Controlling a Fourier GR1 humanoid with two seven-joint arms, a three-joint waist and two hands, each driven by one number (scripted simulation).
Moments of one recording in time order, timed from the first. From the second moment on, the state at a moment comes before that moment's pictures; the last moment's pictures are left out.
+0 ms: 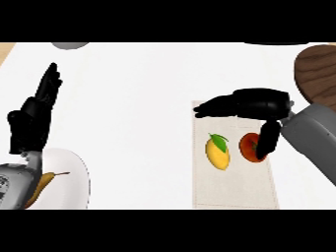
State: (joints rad) left arm -0.25 0.38 -0.12 -1.54 0.00 0.28 0.15; right arm -0.77 -0.61 0.66 -1.18 0.32 0.57 -0.57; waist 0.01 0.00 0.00
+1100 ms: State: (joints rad) left arm -0.21 0.32 -0.06 -1.59 -0.07 0.22 0.17; right arm -0.72 -0.36 0.67 -0.92 0.68 0.49 -0.61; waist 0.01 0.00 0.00
